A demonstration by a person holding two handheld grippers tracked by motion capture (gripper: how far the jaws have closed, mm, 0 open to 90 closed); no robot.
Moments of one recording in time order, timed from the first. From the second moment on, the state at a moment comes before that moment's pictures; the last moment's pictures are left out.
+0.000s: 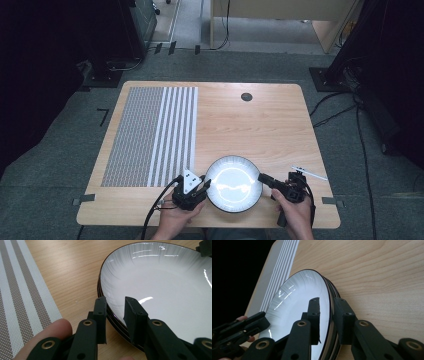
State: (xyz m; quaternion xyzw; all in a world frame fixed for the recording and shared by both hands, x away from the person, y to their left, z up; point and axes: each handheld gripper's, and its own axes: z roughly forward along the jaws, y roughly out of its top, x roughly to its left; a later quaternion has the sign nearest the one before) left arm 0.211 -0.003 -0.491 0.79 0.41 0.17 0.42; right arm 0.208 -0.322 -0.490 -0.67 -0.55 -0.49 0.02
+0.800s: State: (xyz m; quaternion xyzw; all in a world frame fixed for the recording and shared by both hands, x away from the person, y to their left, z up) left arm 0.208 -0.009 -0.497 0.78 0.42 0.20 0.42; right arm 0.208 -0.306 -0.495 -0.69 -0.54 -0.48 0.00
